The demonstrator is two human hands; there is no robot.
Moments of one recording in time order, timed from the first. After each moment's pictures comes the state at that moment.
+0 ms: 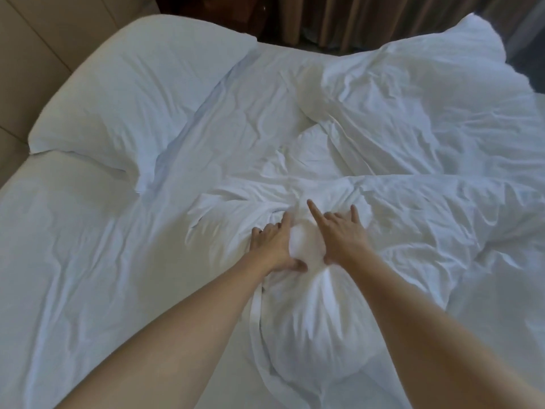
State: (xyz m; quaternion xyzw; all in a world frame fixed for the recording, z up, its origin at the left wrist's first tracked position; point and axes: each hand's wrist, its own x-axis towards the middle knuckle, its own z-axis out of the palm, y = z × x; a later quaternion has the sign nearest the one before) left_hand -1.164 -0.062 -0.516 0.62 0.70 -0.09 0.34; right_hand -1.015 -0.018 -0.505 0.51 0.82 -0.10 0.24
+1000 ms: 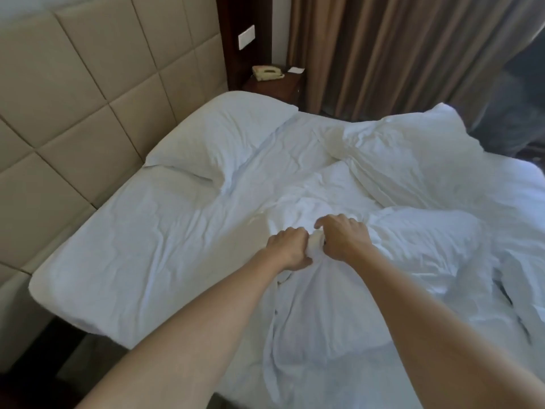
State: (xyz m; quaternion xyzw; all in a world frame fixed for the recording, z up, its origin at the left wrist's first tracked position) left_hand -1.231 -0.325 -0.312 0.66 0.70 0.00 0.27; right_hand -1.106 -0.282 -0.289 0.57 0.81 -0.12 0.09
